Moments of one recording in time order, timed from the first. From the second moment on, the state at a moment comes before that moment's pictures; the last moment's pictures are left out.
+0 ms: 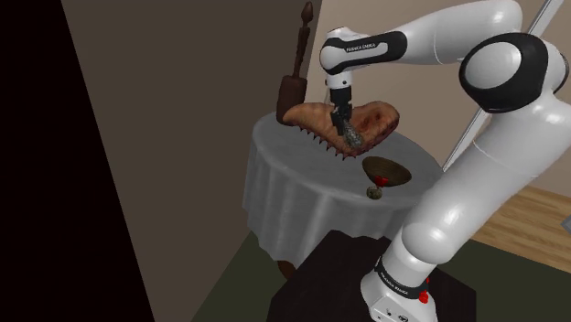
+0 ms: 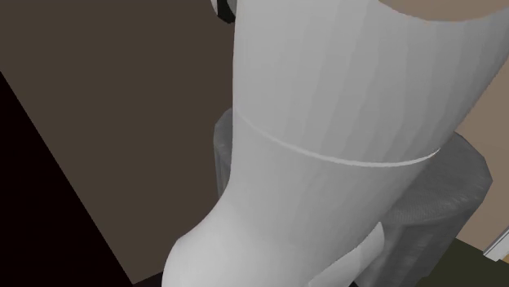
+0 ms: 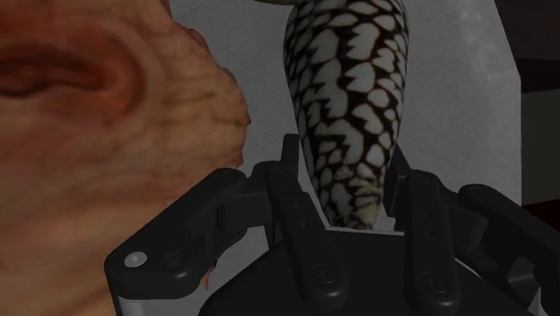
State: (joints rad) arm -0.07 -0.15 -0.35 -2.00 -0.26 1.57 -0.39
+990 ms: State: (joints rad) arm -0.22 -0.57 -0.44 -2.36 -0.49 1.57 -0.52
